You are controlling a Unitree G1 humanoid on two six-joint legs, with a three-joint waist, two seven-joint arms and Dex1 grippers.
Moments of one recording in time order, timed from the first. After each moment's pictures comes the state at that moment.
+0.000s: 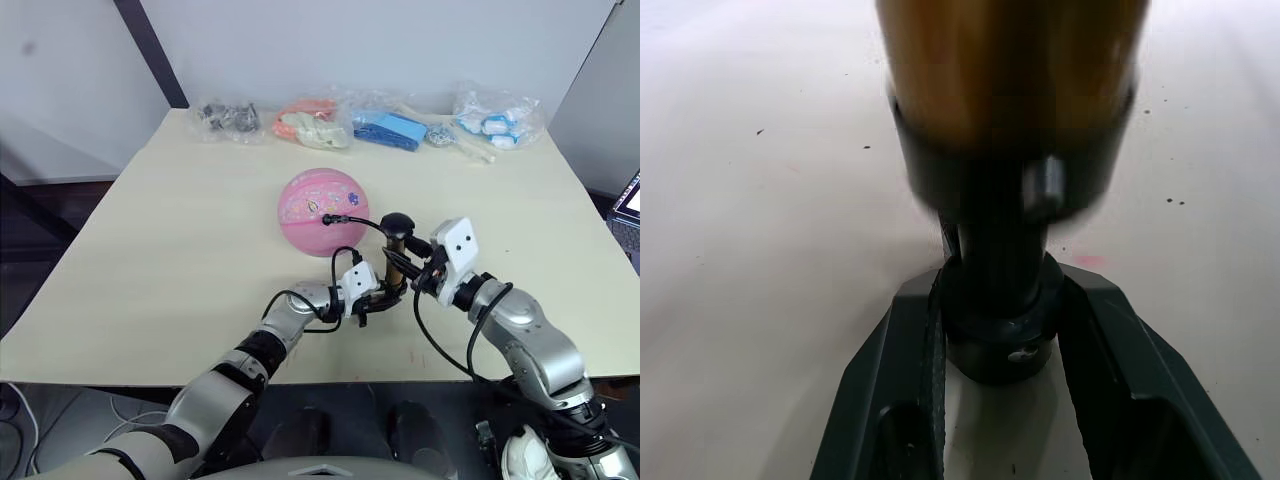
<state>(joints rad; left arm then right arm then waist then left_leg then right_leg) -0.61 0.09 -0.35 0.95 0.09 -0.31 -0.83 -0.09 -0.47 0.16 -0.35 0.49 0.40 0.48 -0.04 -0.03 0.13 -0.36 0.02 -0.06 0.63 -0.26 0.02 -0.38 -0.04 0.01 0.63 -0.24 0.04</state>
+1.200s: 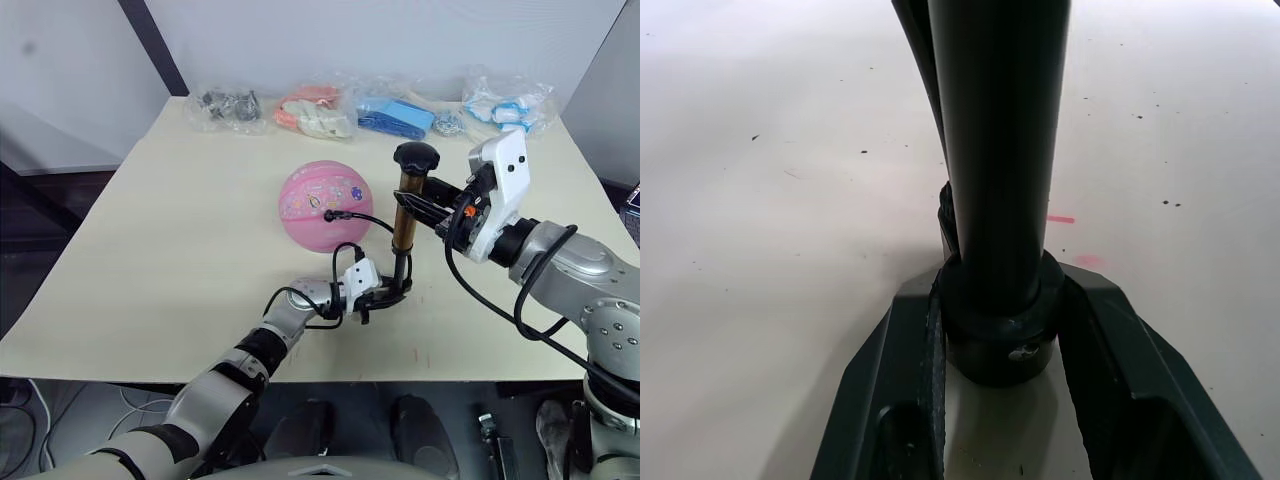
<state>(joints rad) -0.60 0.08 -0.36 0.91 0.08 -0.33 -0.86 -0.38 -0.62 -0.20 -0.71 1.09 0.98 0.19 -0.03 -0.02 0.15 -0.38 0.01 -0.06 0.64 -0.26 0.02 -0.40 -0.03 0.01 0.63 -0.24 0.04</state>
